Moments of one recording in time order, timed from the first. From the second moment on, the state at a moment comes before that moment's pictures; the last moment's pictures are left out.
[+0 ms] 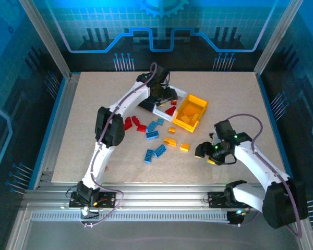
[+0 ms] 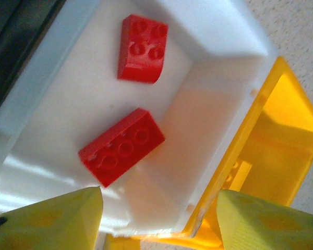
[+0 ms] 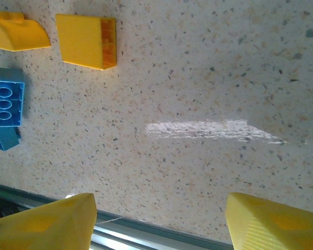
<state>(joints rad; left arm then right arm) -0.49 2.37 2.27 -0.97 0.26 -0.74 0.25 1.12 0.67 -0.89 -0.40 0.58</state>
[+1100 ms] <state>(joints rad) -0.49 1.54 1.10 -0.77 0.17 -0.82 0.51 1.84 1.22 -0.94 -0.15 0.70</state>
